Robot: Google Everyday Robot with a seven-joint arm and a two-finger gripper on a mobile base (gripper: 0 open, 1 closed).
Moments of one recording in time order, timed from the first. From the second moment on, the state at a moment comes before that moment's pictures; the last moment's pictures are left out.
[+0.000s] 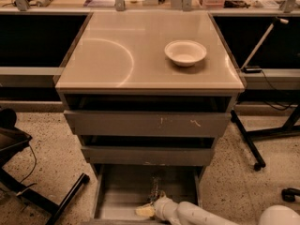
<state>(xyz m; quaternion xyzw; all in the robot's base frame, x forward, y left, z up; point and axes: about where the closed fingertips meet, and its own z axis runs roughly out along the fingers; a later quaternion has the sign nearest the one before) 0.505 0.001 0.157 -0.21 0.86 0.29 0.36</state>
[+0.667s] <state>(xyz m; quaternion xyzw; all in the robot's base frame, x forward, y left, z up) 0.513 -0.013 0.148 -0.19 0.87 0.26 0.37</state>
